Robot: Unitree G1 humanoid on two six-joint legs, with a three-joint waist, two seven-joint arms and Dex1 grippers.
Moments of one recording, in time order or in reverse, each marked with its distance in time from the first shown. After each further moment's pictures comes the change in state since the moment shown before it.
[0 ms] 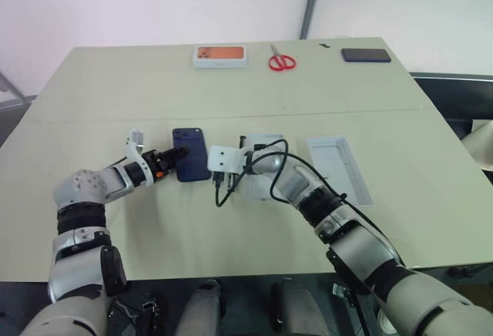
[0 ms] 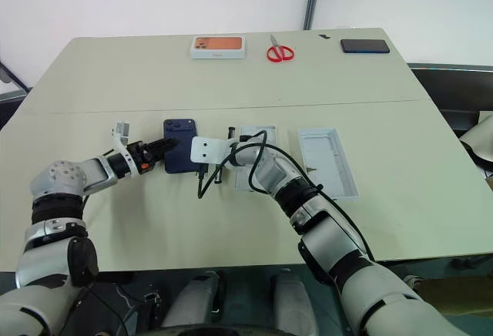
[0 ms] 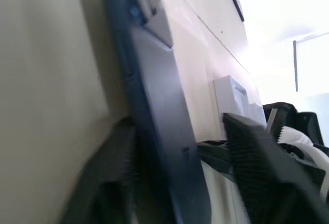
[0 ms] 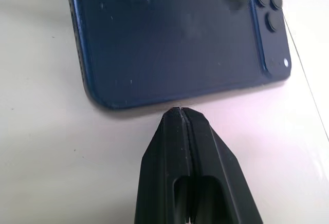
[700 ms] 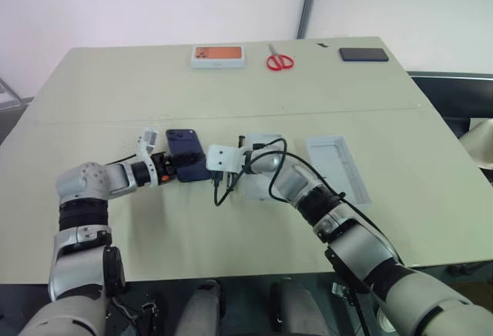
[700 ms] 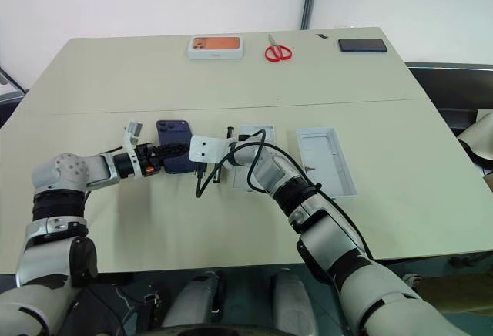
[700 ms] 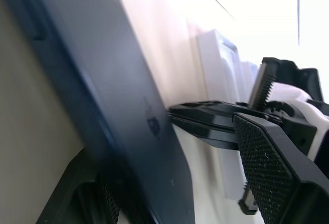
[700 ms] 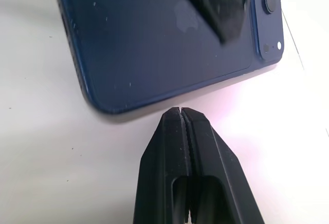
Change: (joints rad) left arm 0.002 0.044 -0.078 -0.123 0.047 0.095 -0.070; right arm -0.010 0.000 -0.001 0.014 0.007 0.004 0.002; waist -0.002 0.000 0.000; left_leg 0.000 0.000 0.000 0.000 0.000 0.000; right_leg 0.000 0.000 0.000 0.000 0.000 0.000
